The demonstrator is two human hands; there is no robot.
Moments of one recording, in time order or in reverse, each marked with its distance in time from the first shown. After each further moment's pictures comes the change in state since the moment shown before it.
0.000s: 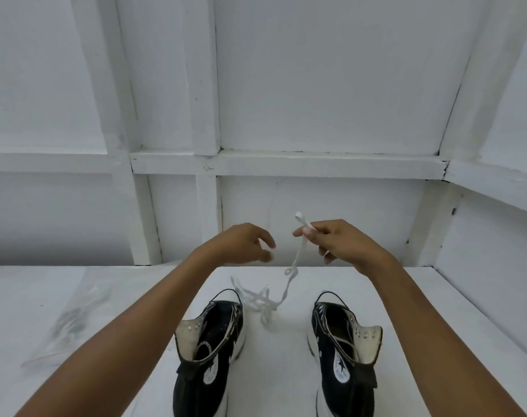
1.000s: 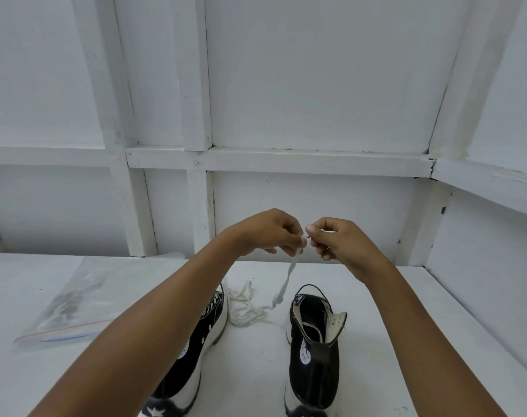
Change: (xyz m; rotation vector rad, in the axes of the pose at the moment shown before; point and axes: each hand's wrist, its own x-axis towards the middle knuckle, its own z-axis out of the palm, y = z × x) left_hand 0.005 0.084 0.035 -0.260 -0.069 0.059; right_hand -0.029 0.036 -0.025 0.261 0.096 -0.051
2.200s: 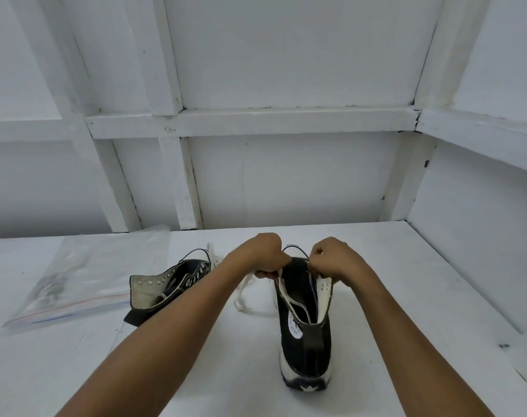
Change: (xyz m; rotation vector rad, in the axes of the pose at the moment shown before) left_hand 0.010 -0.036 0.087 0.330 -0.077 -0.311; right_hand -0.033 0.062 0.009 -0.548 -0.069 0.439
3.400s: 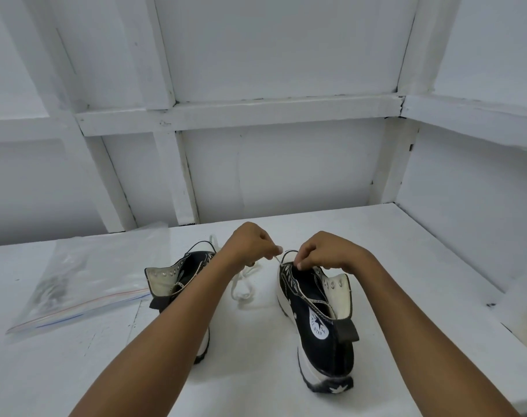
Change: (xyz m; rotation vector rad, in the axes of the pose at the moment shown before) left_hand -0.023 -0.050 -0.001 -0.442 0.110 0.068; right_hand -0.009 0.000 0.020 0.027 -0.164 -0.153
